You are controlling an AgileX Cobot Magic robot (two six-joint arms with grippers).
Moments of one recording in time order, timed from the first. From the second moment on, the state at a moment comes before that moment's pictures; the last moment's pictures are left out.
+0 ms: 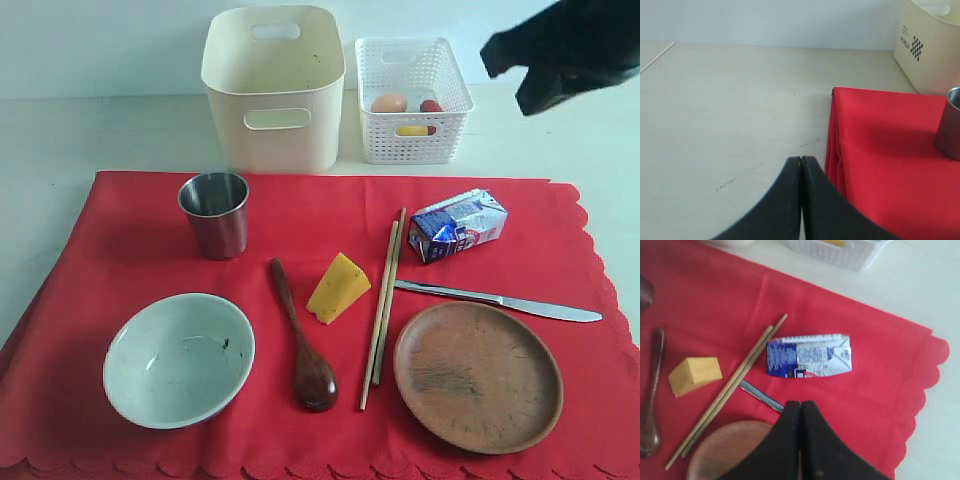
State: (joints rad) left arm 0.04 0.24 0.00 0.02 0.16 -0.06; right arm 0.28 1.45 -1.21 0.09 0.95 -0.07
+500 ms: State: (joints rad) left arm 0.04 0.24 0.00 0.02 0.16 -0.06; right arm 0.28 1.55 -1.01 0.17 0.74 -0.45
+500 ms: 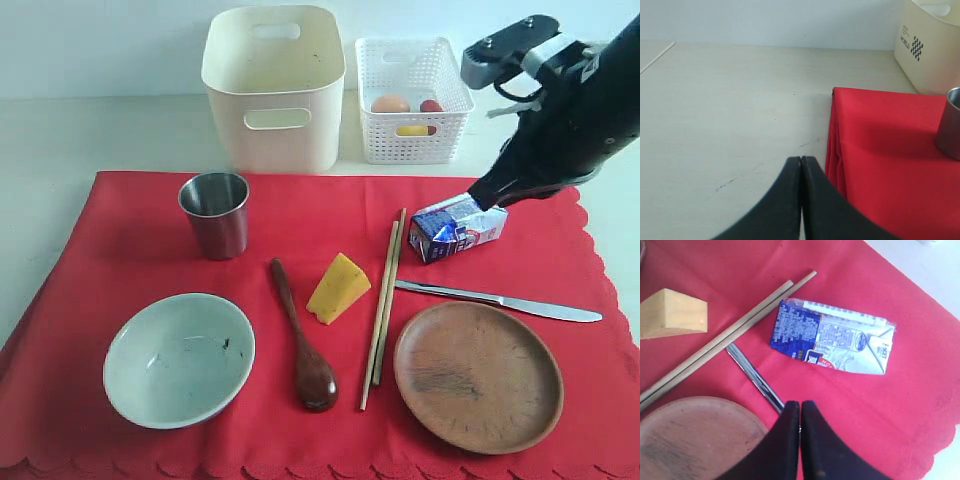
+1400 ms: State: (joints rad) left arm 0.04 0.24 0.00 0.02 0.16 -0.06; right arm 0.28 1.78 -1.01 0.18 0.44 -1.34
